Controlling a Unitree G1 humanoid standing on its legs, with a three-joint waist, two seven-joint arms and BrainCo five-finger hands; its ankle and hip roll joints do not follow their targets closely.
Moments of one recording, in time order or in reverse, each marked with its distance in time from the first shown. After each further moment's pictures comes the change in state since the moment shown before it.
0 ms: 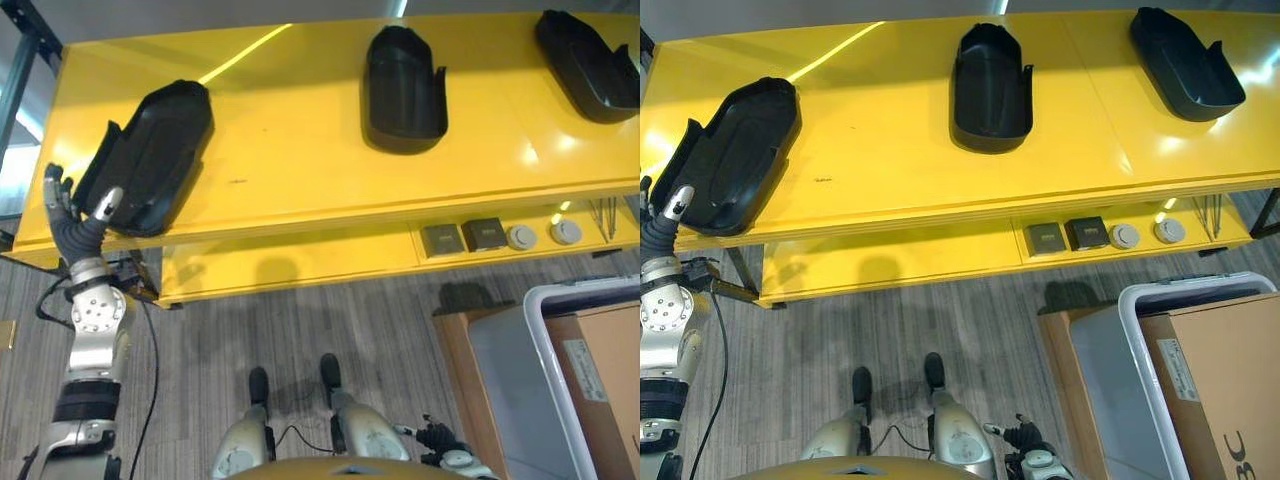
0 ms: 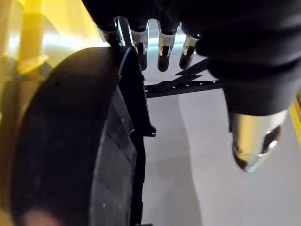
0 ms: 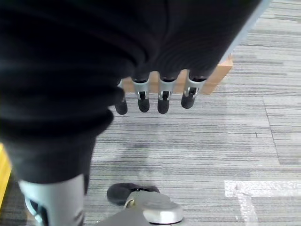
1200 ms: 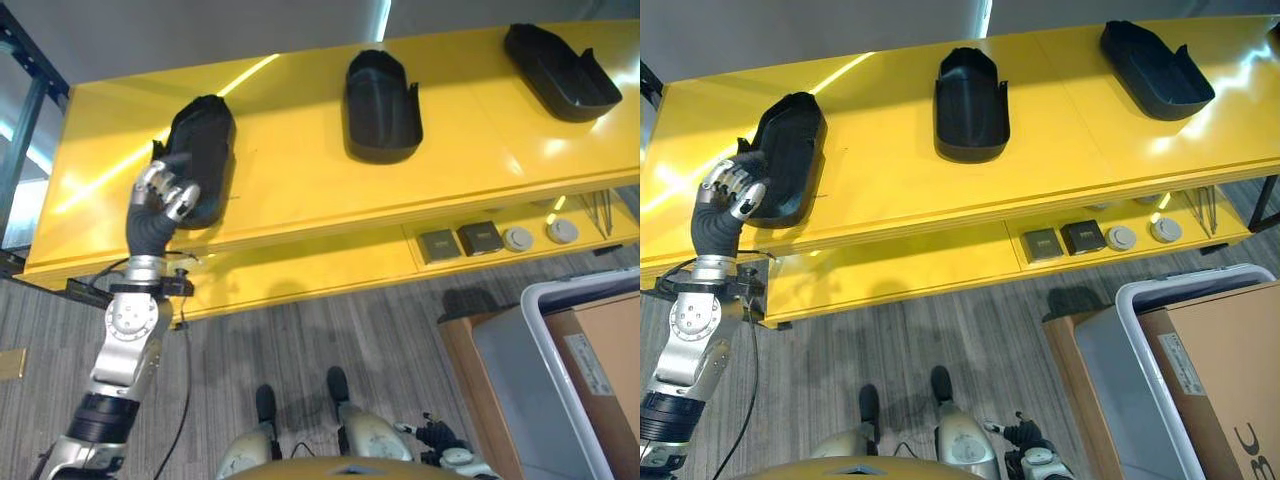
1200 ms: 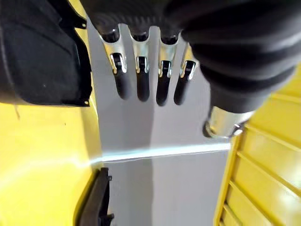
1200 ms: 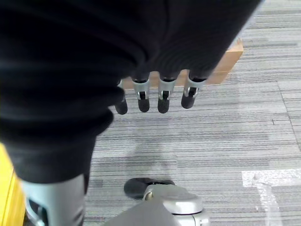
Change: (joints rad) left arm 0.099 -0.006 -0.200 -0.299 -0.026 0.019 -0.247; right arm -0.006 -0.001 -0.001 0.000 -0.004 0.003 0.003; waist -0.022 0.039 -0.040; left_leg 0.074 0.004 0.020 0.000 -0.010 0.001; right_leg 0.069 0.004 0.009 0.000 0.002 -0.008
